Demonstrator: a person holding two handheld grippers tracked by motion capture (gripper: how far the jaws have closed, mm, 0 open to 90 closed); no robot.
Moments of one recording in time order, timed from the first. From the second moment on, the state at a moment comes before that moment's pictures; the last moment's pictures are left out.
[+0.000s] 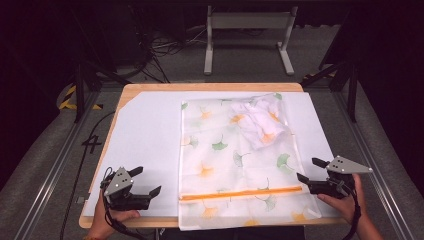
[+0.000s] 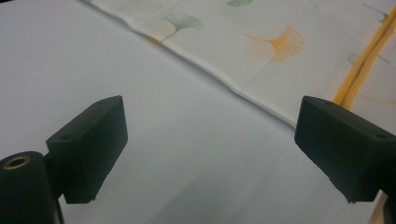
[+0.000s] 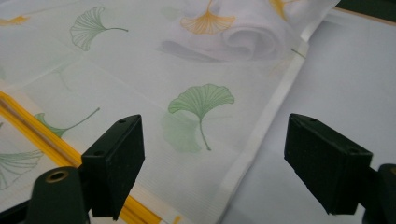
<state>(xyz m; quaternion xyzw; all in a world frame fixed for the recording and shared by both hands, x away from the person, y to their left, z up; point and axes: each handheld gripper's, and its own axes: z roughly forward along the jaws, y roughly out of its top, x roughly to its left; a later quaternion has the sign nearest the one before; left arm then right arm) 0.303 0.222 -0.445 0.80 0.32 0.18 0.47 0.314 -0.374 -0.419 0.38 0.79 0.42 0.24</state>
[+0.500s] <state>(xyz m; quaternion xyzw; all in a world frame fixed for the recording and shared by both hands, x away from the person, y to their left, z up) 0.294 0.209 -0.447 0.83 0.29 0.16 0.45 0.318 -0.341 -0.417 0.35 0.81 0.41 0.22</state>
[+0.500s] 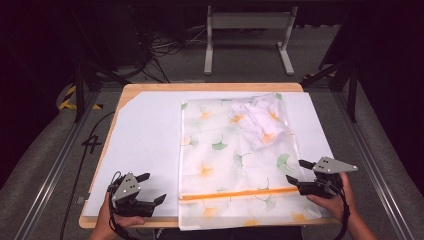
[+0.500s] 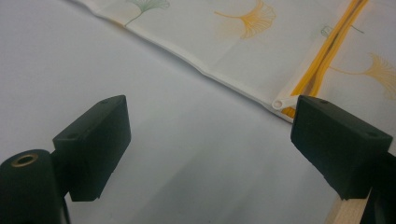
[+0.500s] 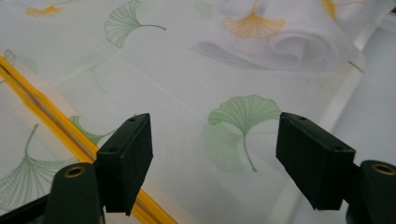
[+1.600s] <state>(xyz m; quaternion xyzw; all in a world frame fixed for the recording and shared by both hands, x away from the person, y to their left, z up) 0.265 0.158 -0.448 0.89 0.16 0.10 0.43 0.352 -0.220 -0.410 0.24 0.86 0.44 0.10</state>
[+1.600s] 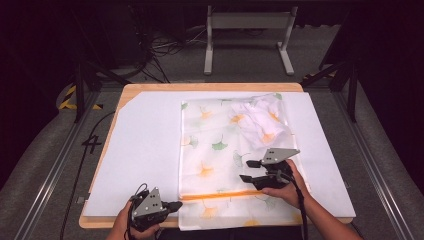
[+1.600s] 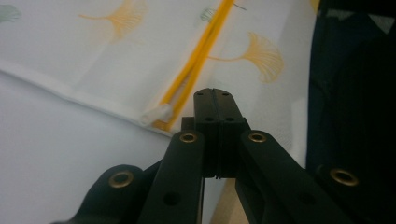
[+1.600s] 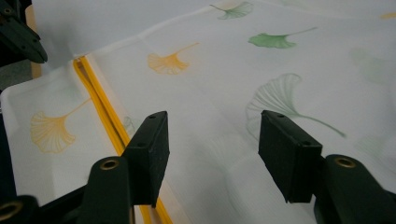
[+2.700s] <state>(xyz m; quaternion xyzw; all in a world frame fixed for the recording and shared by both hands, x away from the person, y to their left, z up) 0.264 0.149 -0.460 0.90 0.15 0.09 0.40 0.358 -0.045 -0.420 0.08 0.92 0.39 -0.03</state>
